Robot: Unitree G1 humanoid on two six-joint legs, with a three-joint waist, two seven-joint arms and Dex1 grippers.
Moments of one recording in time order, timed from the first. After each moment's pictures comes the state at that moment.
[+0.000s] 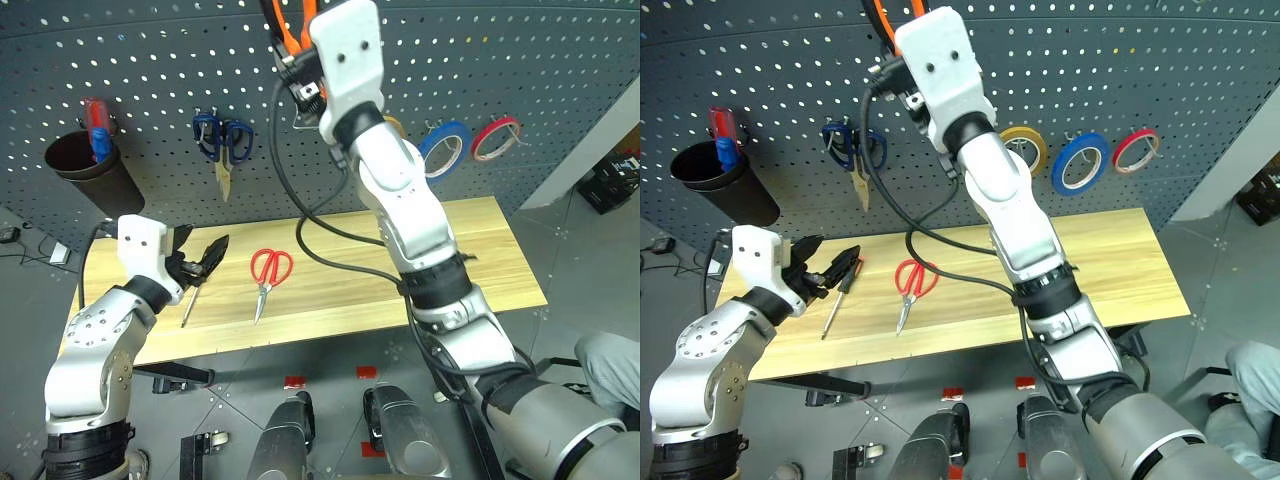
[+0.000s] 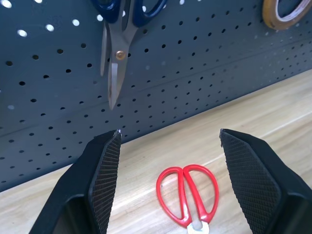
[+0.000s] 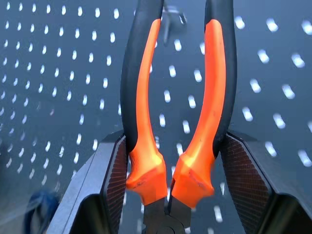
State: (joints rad) left arm -0.14 0.55 0.32 -0.33 -0.41 0.57 -0.42; right arm -1.15 0.11 0.14 0.36 -0.09 0.03 0.04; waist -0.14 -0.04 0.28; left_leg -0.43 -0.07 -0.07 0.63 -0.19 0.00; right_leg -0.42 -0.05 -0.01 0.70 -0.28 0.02
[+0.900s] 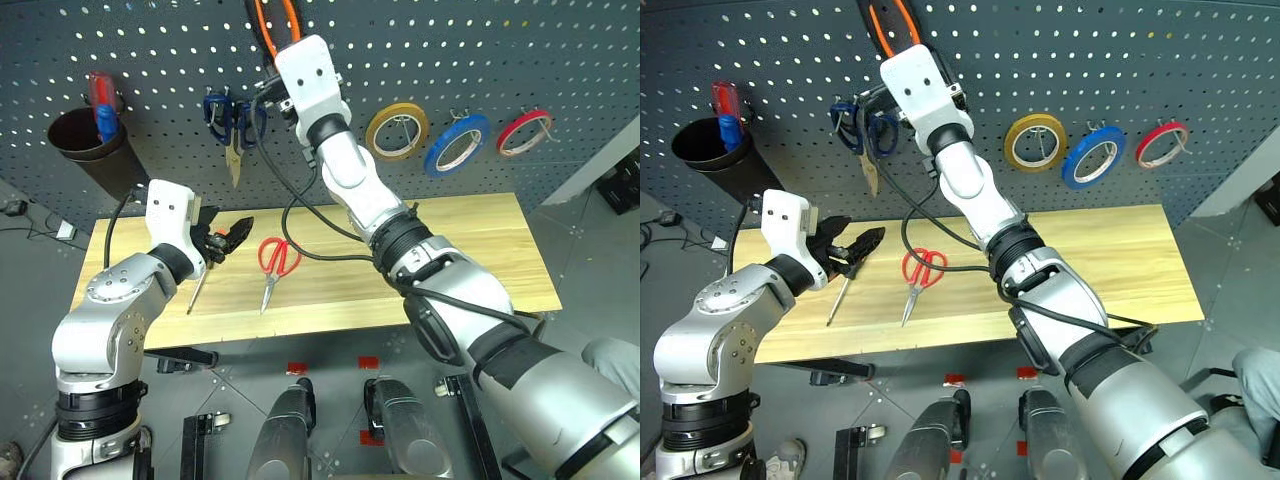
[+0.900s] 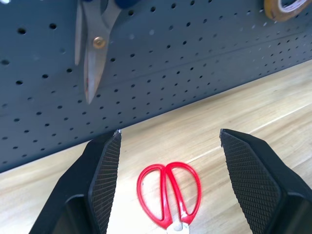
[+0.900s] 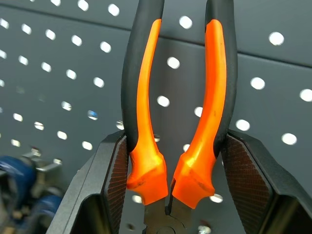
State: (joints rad) left arm -0.33 0.57 0.26 -0.35 -0.45 0.80 -0.41; right arm -1.45 0.13 0.10 1.20 -0.14 -0.47 -0.17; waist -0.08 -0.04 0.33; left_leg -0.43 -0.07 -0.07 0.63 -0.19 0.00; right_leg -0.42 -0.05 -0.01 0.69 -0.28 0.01
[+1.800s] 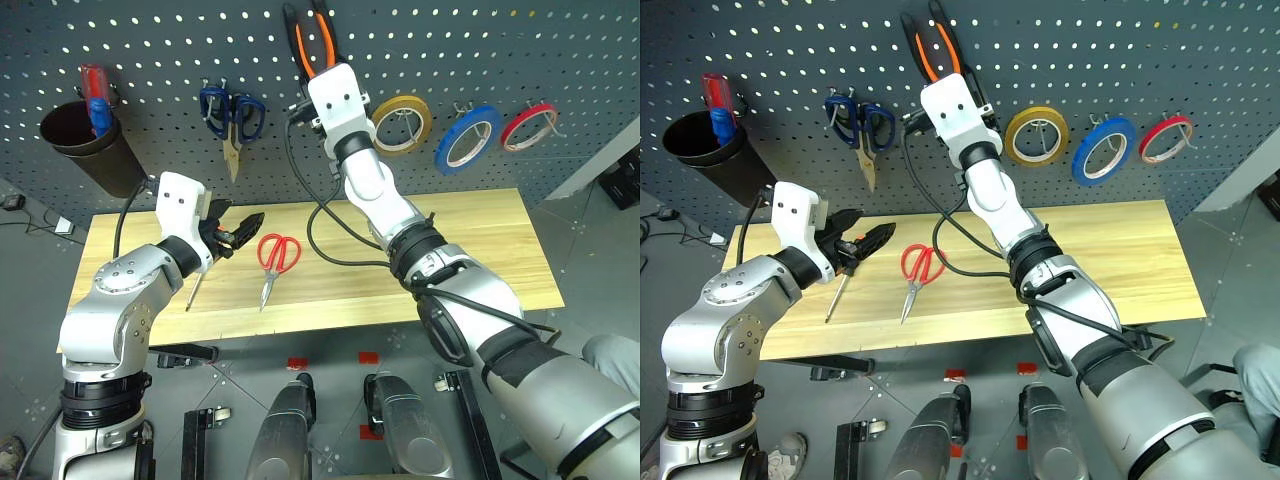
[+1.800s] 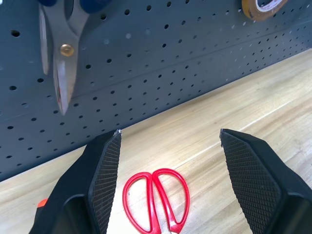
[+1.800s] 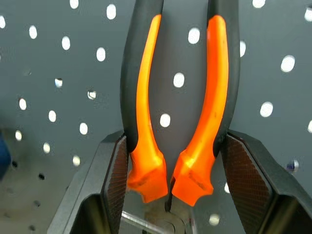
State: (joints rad) left arm -0.36 0.57 0.22 -0.32 -0.44 0.76 -0.45; right arm -1.35 0.08 0.10 1.21 -0.21 -0.49 -0.23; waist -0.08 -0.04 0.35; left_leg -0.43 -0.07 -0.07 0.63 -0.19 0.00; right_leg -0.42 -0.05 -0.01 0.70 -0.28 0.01
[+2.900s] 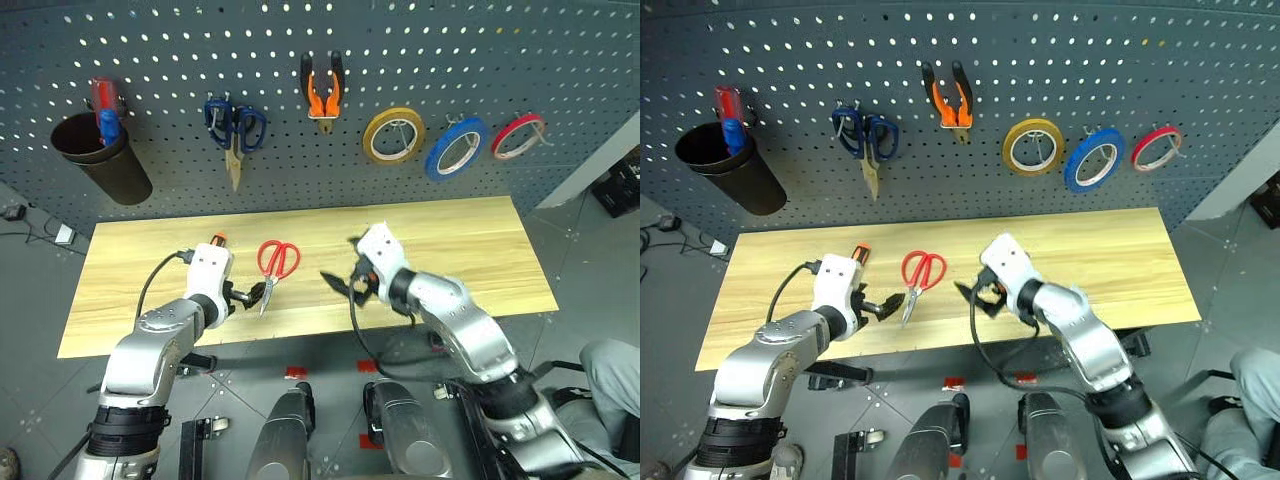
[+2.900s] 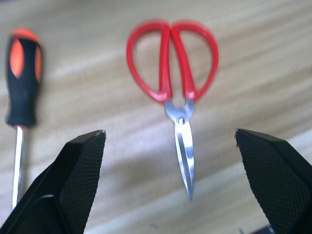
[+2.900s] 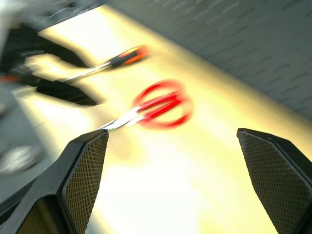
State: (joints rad) left arm -0.20 0.51 0.07 -0.15 -0.28 0.86 -0.32; right arm -0.38 -0.25 0.36 -0.35 0.13 0.73 0.56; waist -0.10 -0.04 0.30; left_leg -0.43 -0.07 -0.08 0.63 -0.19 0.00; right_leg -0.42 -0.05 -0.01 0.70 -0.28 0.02
